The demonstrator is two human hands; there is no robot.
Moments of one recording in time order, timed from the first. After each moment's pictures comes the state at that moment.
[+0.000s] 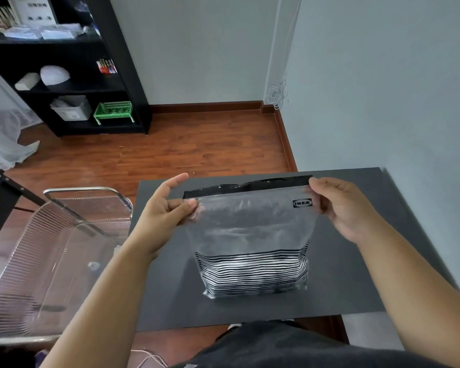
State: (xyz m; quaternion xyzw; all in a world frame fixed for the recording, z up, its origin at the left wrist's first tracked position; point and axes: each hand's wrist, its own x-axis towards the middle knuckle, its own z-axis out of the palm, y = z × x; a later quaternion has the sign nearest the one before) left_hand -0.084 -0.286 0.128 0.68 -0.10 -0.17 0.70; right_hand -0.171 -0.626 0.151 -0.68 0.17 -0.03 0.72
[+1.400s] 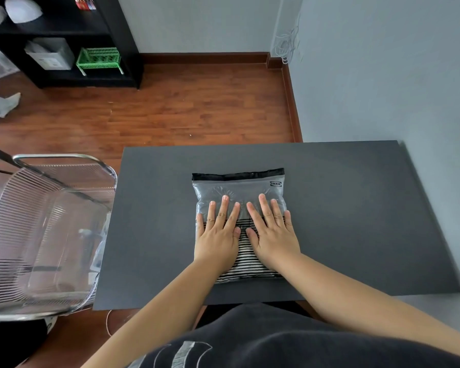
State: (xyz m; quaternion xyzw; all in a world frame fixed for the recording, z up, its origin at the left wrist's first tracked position) left_hand -0.150 -0.383 -0.027 0.96 -0.21 -0.16 0.09; right_hand -0.190 -0.544 -0.023 -0.98 0.05 0.17 0.11
